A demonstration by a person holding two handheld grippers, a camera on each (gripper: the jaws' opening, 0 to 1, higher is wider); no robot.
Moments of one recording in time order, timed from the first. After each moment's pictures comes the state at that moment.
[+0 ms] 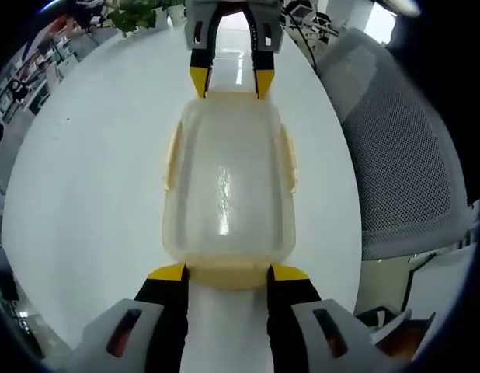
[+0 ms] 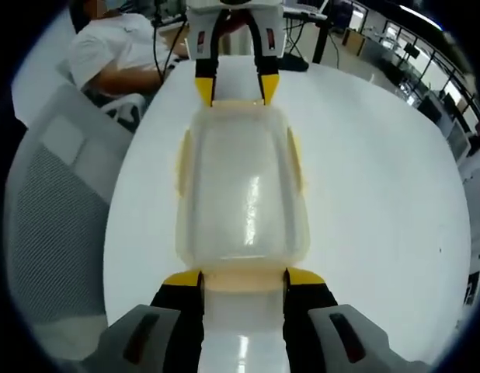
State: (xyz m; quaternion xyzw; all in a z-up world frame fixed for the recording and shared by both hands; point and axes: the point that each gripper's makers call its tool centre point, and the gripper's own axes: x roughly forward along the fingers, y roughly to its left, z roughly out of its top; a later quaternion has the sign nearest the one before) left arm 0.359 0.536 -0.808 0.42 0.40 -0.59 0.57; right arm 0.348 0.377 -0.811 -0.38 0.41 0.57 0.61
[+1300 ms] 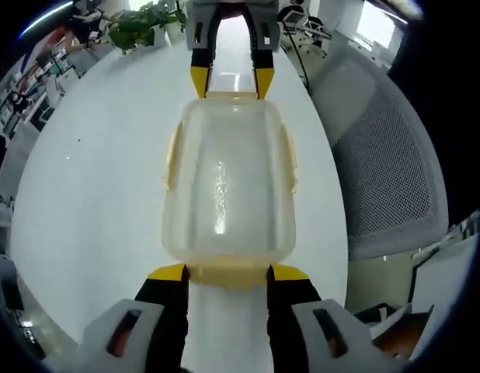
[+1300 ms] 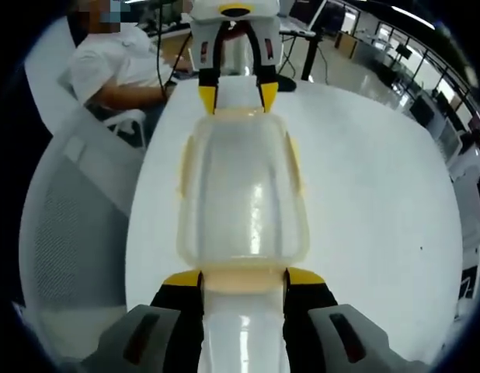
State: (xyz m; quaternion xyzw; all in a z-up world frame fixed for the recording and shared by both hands) left arm 0.365 0.530 -0.763 0.42 0.37 -0.60 0.57; right arm 0.350 0.372 -0.760 -0.37 0.40 0.56 0.62
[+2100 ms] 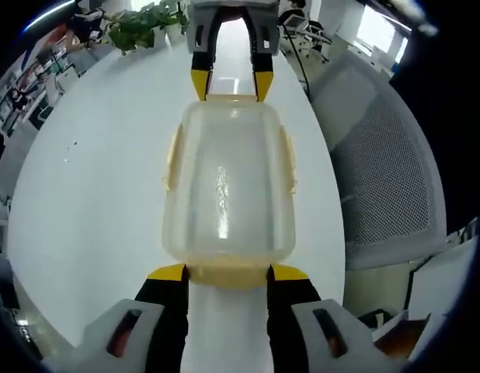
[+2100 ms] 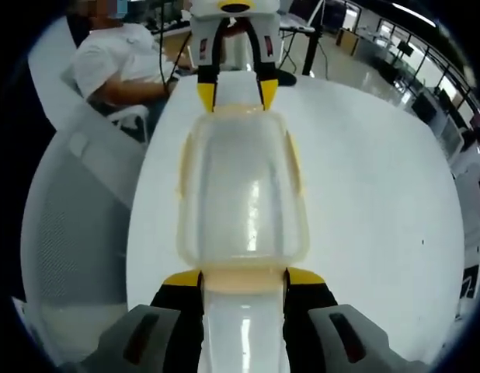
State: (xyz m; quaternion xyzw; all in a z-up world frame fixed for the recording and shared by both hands) left arm 0.364 0.515 -0.766 0.41 0.38 -0.61 0.57; right arm 0.350 0.358 -0.763 -0.37 0.41 0.56 0.62
